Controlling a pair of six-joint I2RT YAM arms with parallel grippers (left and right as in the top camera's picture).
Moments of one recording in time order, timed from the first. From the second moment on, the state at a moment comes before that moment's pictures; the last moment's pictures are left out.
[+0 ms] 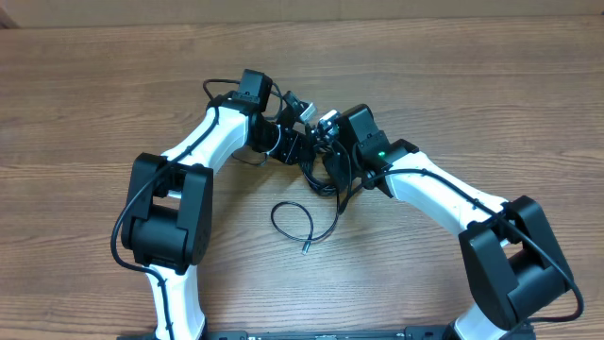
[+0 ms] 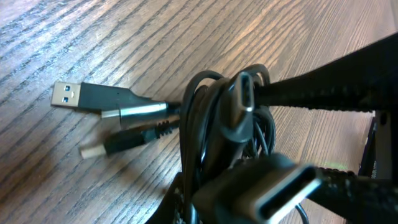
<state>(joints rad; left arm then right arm) -0.28 2.09 1.45 -0.68 0.75 0.23 0.52 1.80 1.11 -0.35 -0.07 -0.12</state>
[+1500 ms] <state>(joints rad) -0.28 2.09 1.45 -0.66 0.62 0.08 0.53 1.87 1.11 -0.38 -0.13 -0.17</state>
